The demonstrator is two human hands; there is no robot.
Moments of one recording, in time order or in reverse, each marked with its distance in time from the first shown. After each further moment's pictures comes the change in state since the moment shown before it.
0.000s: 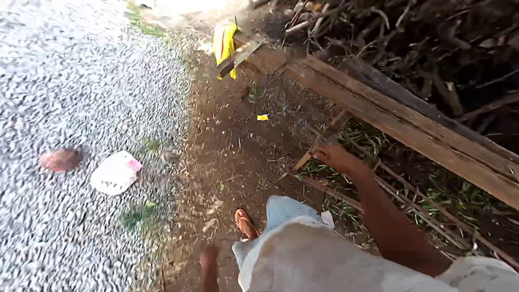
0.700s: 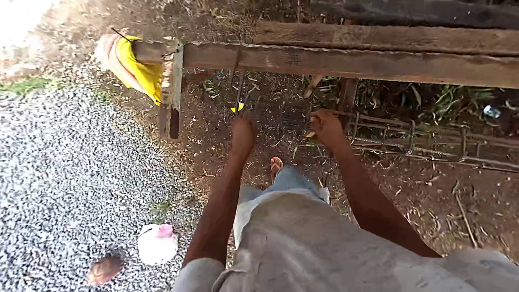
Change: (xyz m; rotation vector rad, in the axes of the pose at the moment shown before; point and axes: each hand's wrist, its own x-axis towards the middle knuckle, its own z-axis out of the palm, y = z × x) left_hand 0.064 0.706 0.148 0.994 -0.457 1.075; right_hand 0.199 0.026 -0.002 0.408 0.541 0.544
